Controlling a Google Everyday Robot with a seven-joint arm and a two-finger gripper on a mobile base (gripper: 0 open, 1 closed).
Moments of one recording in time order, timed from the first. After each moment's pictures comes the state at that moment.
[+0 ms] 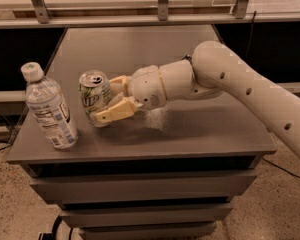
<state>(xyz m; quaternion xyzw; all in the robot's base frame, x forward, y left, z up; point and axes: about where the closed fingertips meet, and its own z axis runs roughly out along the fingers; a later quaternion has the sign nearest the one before) 0.496 0.107 0.891 -0.59 0.52 0.45 0.43</state>
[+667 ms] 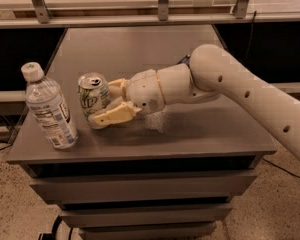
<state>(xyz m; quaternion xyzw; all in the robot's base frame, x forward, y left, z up) 0.486 0.112 0.883 -0.60 0.51 0.45 0.42</state>
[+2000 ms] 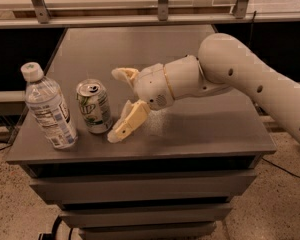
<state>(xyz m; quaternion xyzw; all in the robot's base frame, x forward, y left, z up) 0.489 0.091 0.888 -0.62 0.54 0.40 0.41</state>
